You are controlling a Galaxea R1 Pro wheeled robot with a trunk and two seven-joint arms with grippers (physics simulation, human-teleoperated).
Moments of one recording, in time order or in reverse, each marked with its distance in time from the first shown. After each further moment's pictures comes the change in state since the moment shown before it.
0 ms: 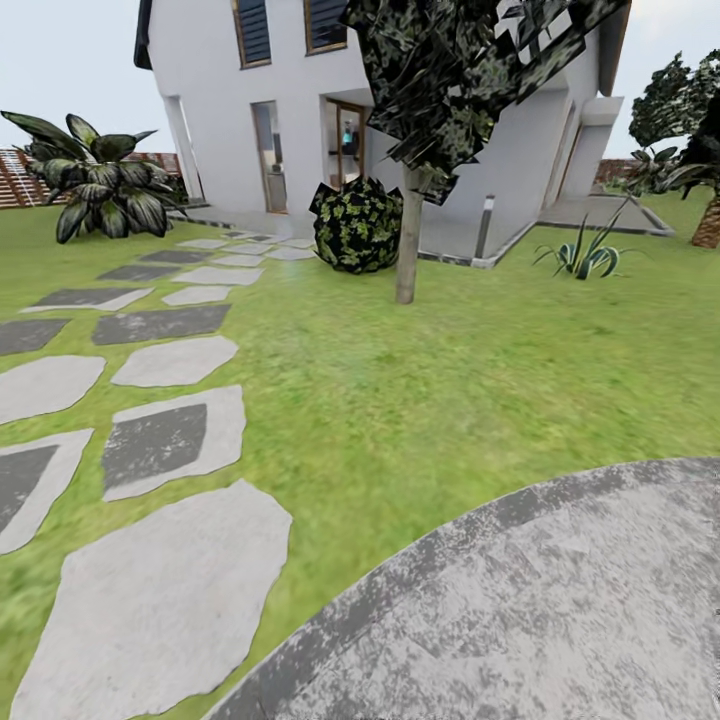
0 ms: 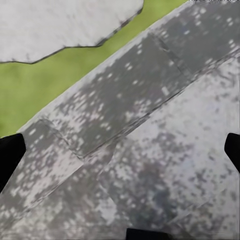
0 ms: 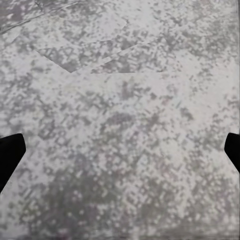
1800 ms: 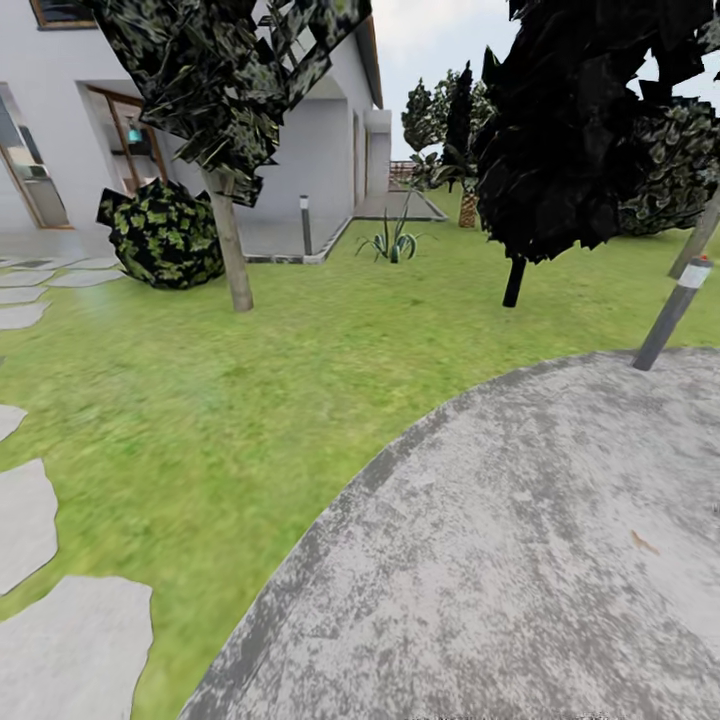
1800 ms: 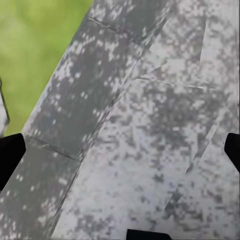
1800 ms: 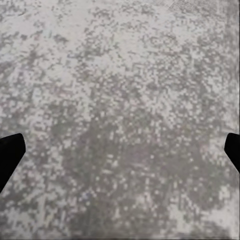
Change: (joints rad) left arm 0.000 0.000 0.000 0.002 -0.001 0.000 0.000; right arm 0.000 0.000 -0.001 -0.001 -0.001 0.000 0.000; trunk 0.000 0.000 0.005
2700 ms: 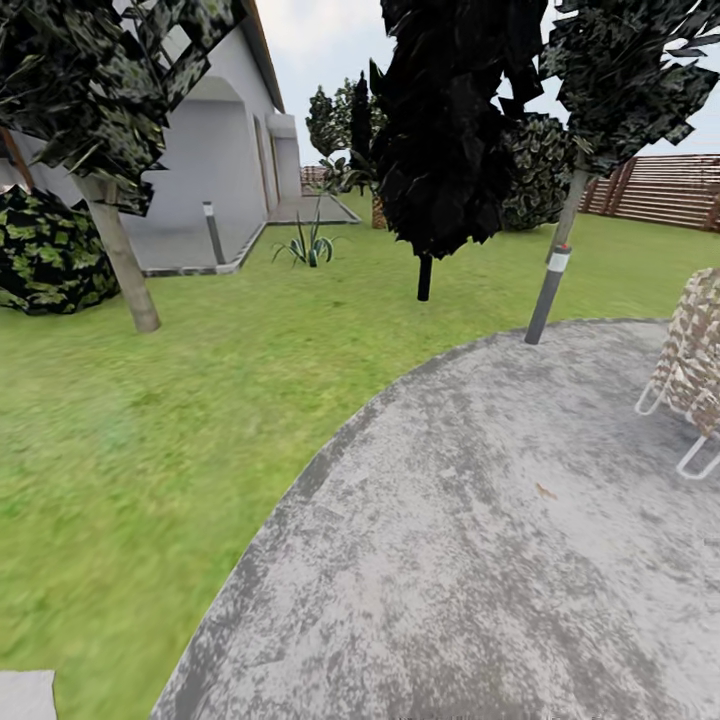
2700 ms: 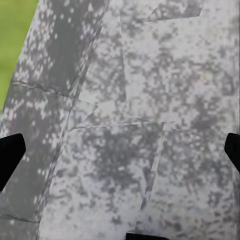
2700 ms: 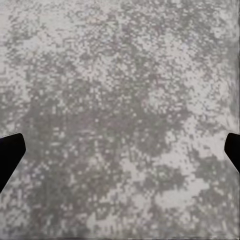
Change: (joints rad) left arm 0.000 -0.001 0.000 0.000 -0.001 0.000 0.000; right arm 0.000 0.000 0.000 -0.002 -0.001 0.000 -0.001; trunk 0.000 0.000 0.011
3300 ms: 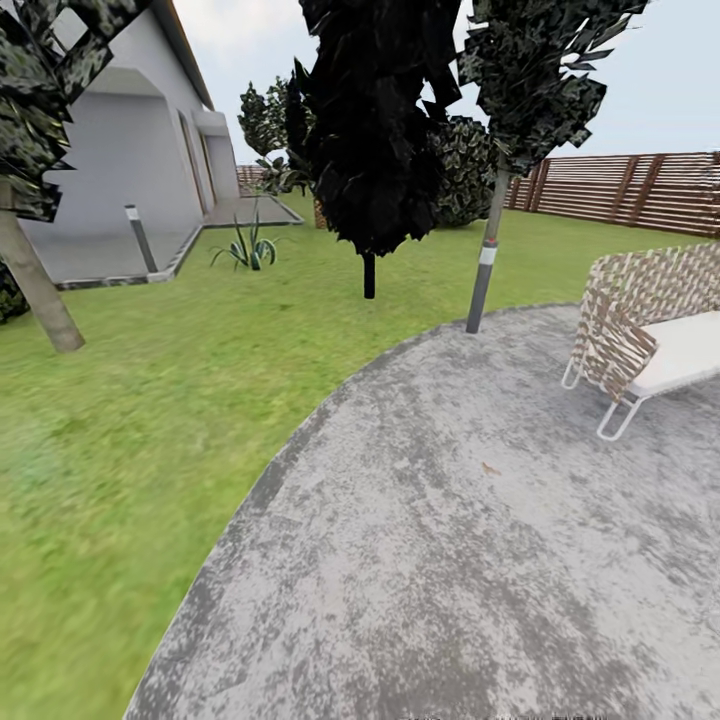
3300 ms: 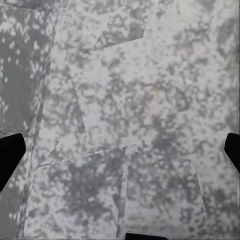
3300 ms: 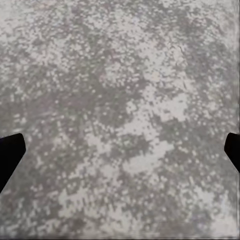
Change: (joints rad) left arm 0.000 0.000 -0.001 0.000 0.001 0.000 0.000; right arm 0.000 0.000 0.000 0.000 0.000 0.000 0.001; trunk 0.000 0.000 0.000
